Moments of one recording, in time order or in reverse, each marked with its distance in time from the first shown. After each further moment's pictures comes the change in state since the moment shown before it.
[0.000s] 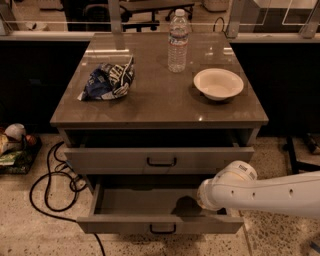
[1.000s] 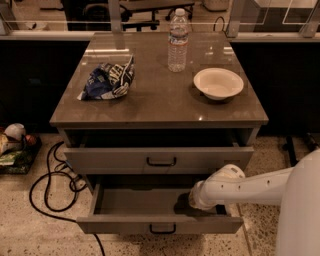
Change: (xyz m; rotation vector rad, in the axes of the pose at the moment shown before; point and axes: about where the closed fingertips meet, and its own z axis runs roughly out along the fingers) arm -0.008 -0.004 0.078 -0.043 -0.091 0.036
